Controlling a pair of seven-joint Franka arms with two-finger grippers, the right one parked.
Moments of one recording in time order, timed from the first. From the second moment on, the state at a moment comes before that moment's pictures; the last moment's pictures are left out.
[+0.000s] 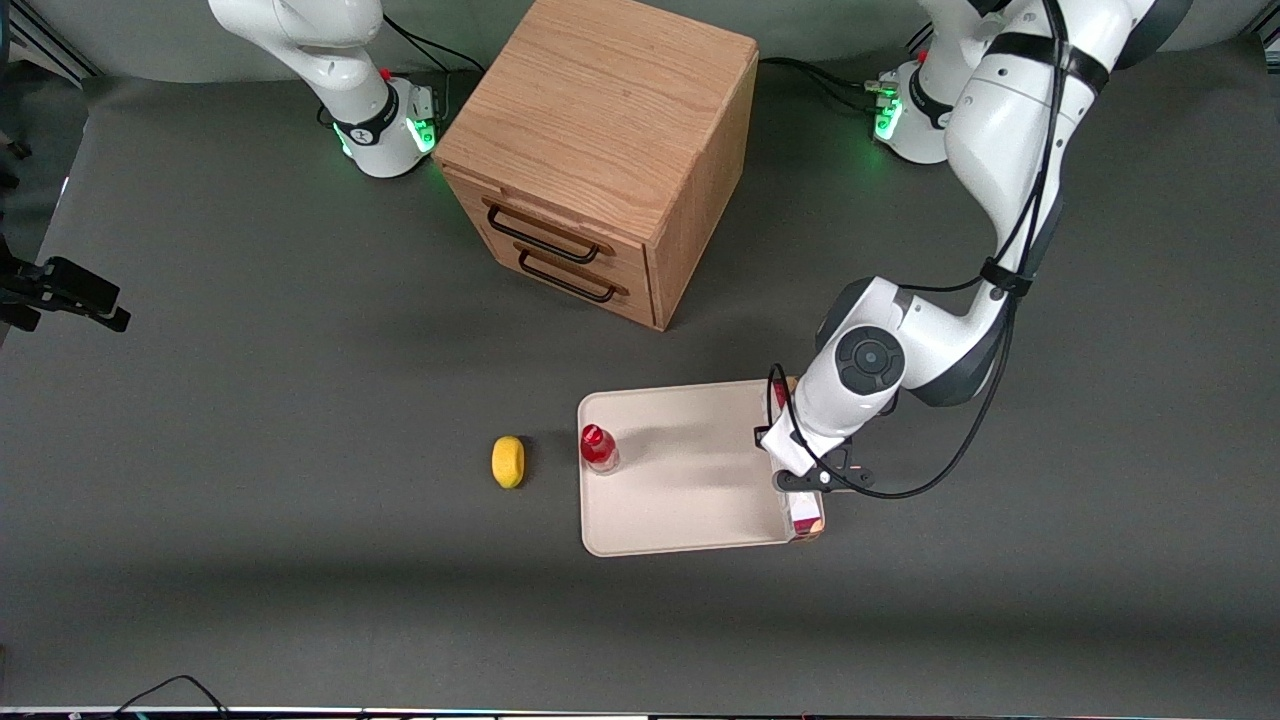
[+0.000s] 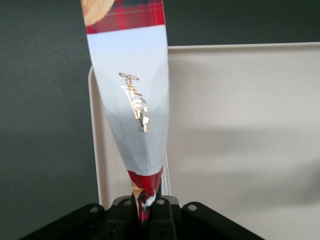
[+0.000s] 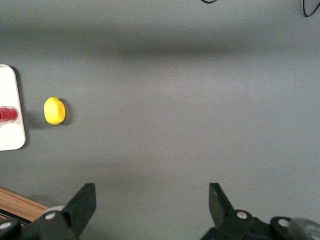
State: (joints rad) arm -0.19 0.68 -0.31 -1.62 0.19 2.37 -0.59
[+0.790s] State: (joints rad) arm -0.20 0.71 -0.31 -1.60 0.20 2.38 -0.60
